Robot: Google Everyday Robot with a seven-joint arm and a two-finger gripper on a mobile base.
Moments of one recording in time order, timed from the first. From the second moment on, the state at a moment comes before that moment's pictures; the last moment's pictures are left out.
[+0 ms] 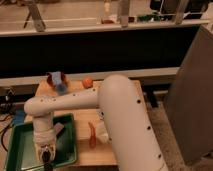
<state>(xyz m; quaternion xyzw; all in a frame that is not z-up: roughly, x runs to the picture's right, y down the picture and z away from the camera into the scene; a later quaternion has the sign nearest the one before) -0.263 0.314 0.670 -0.37 -0.51 -0.63 0.45</state>
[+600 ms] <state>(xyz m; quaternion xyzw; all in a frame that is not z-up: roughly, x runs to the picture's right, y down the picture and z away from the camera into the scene) -0.242 0.289 0.694 -0.37 -0.49 -0.62 0.49</state>
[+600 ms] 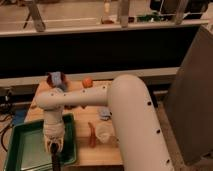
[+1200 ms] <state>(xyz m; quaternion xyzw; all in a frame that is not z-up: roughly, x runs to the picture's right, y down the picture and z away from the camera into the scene) -0.246 0.307 0.689 -0.38 -0.50 -0.62 0.48</state>
